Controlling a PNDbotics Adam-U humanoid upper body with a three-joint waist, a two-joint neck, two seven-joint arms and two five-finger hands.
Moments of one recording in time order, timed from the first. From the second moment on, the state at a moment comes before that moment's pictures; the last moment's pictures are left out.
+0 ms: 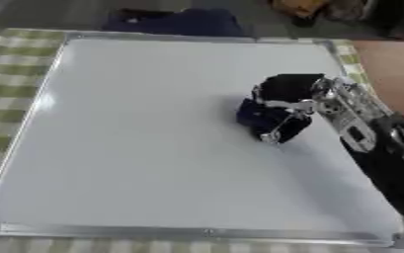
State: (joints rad) left arm -0.40 0.31 0.10 -1.98 0.47 -0.31 0.13; right arm -0.66 -0.69 0.15 -1.49 0.90 -0.48 0.68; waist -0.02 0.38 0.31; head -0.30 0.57
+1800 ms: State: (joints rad) left arm -0.40 0.31 0.10 -1.98 0.47 -0.31 0.13; right arm -0.68 -0.73 0.05 -1.42 0.92 -0.44 0.71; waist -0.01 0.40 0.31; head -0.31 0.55
